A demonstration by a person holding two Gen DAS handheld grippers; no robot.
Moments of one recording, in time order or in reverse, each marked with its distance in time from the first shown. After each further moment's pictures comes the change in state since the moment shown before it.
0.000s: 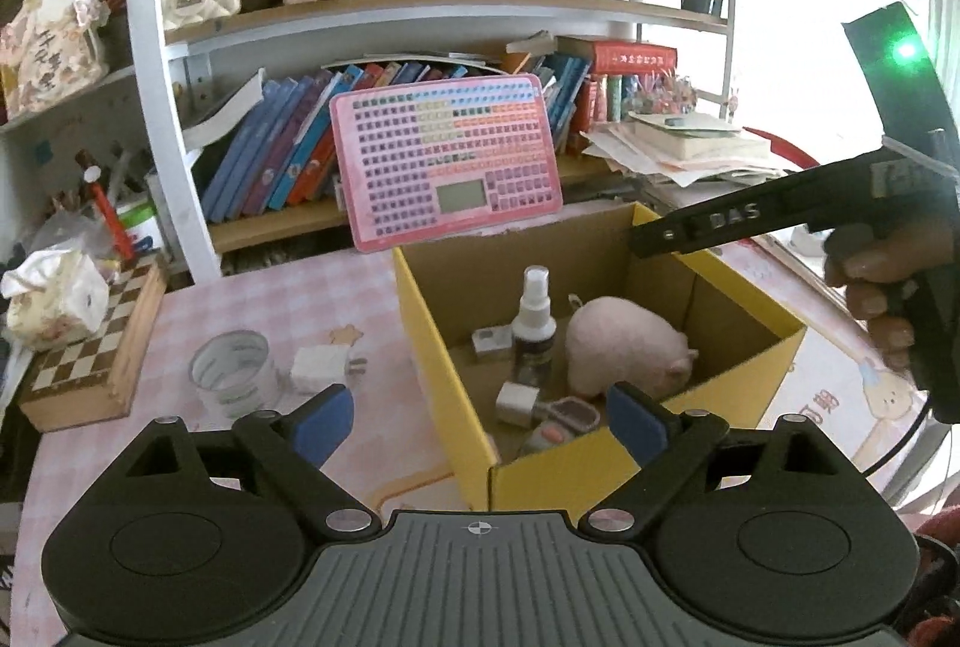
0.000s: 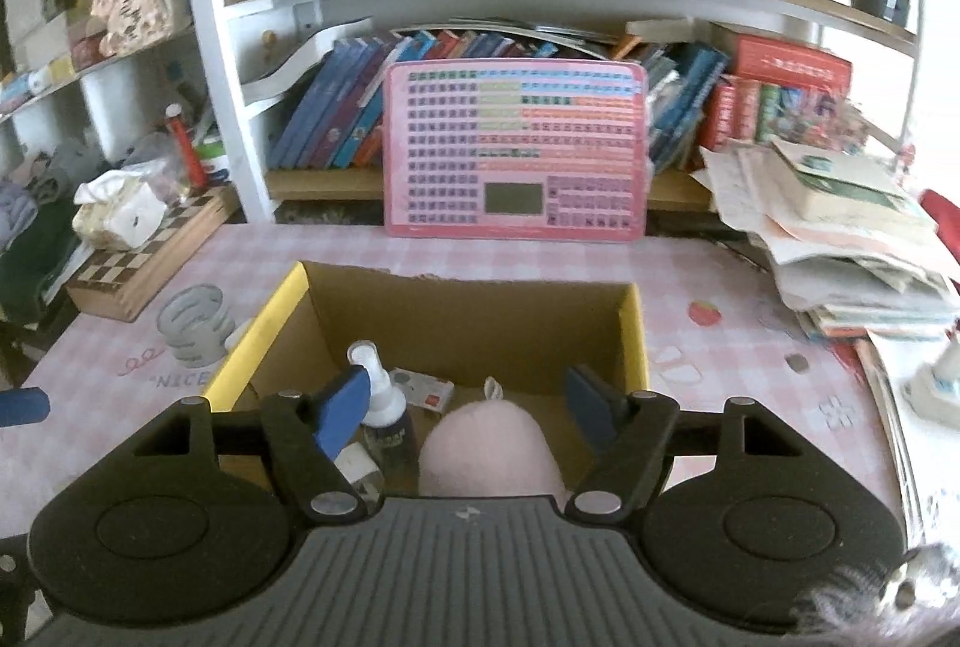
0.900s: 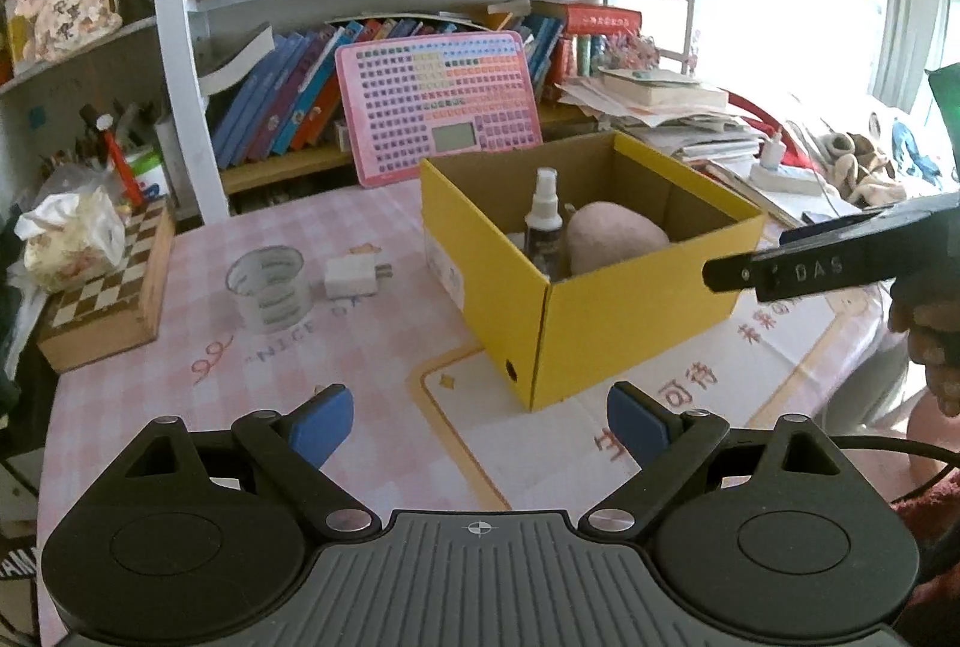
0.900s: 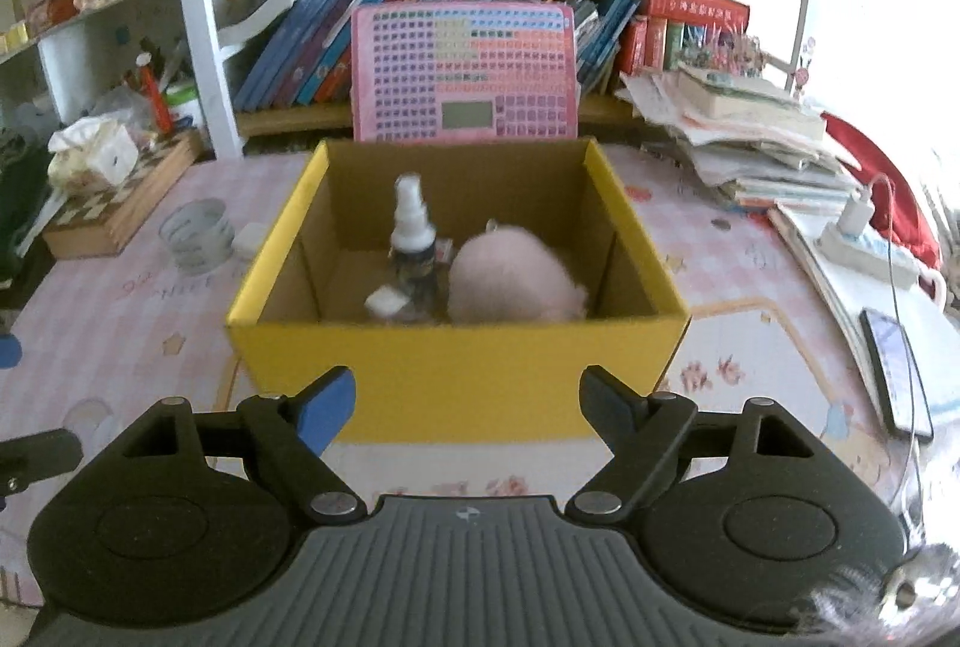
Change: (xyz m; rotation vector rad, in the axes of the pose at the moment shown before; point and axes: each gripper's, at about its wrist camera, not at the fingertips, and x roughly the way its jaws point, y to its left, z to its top) left arm -0.055 0.051 -0.059 0.039 0.062 -0.096; right arm -0.069 0.087 -0.088 0.071 0.073 -0.189
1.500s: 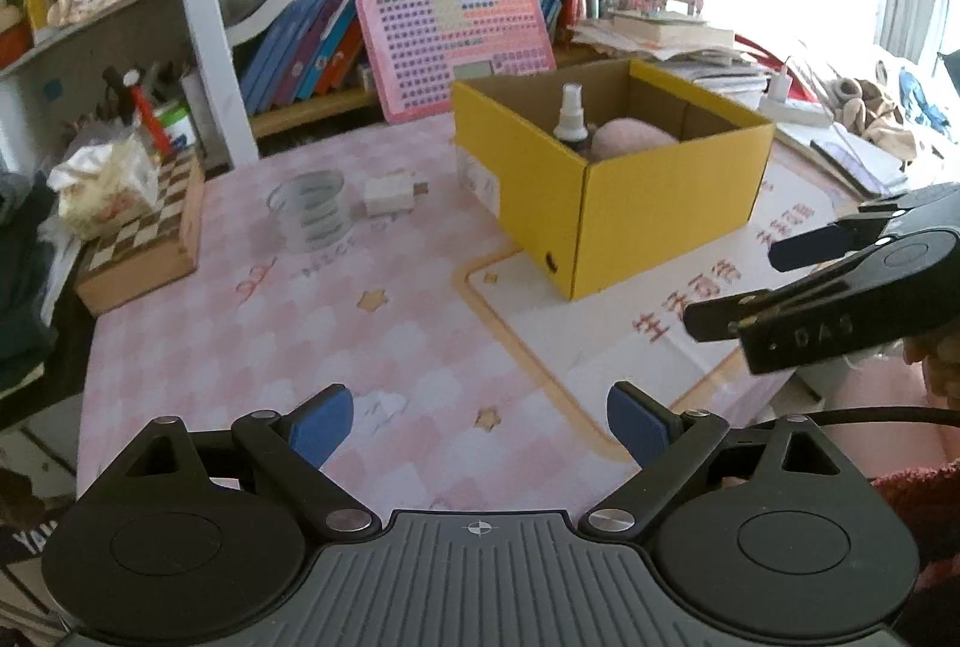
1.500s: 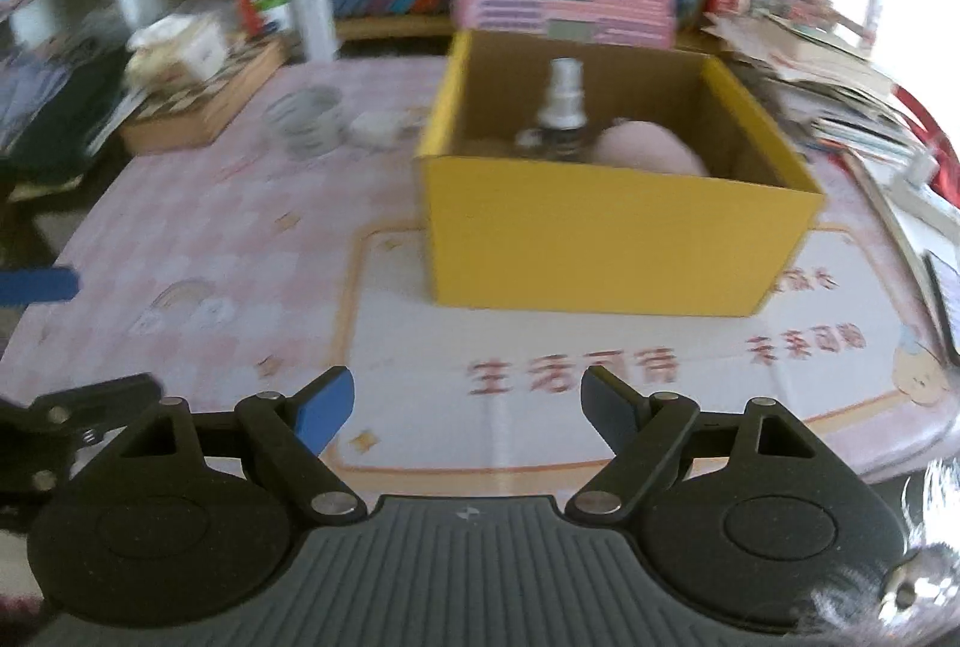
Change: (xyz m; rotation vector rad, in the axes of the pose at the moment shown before) left arm -0.024 0.023 -0.045 0.037 0.095 0.034; right arm -0.010 0.088 -0.049 -0.086 0.121 0.092
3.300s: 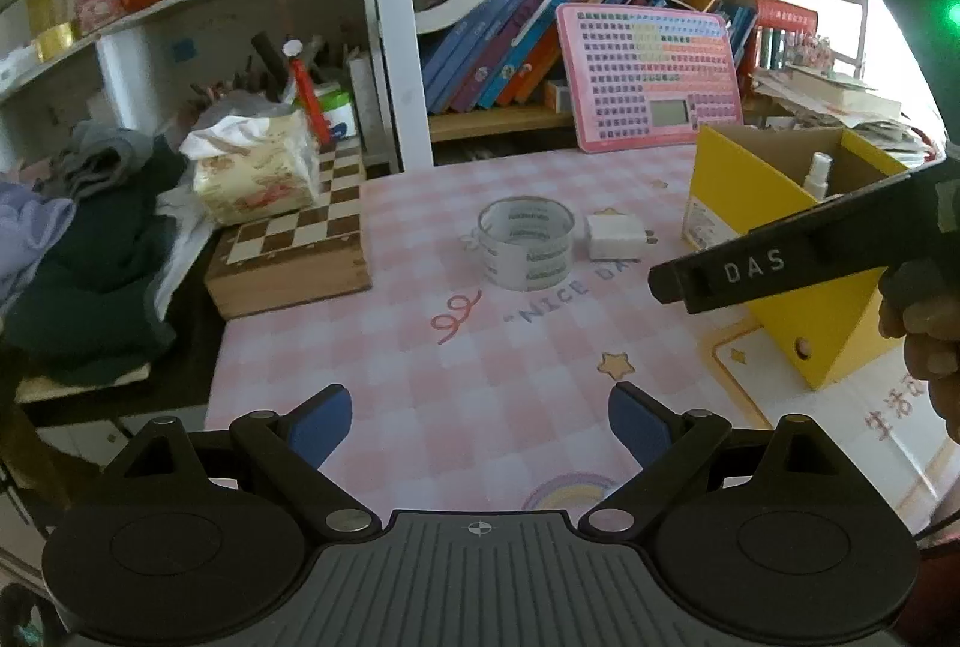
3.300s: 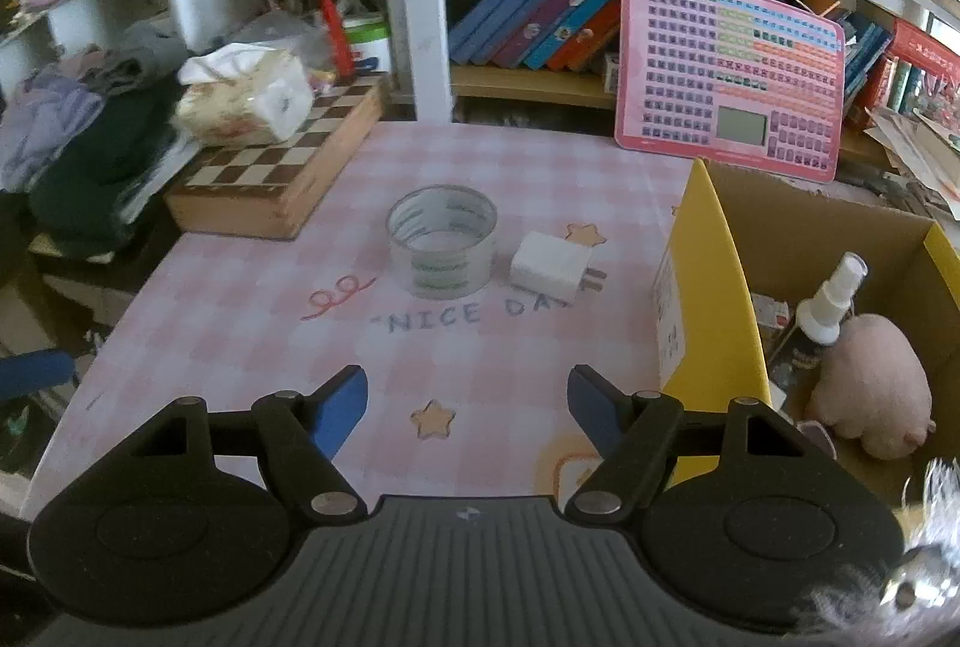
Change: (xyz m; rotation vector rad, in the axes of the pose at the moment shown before) left arm 0.050 0.122 0.022 -0.146 -0.051 0.195; right arm 0.117 0.099 0.128 -0.052 -0.045 0.086
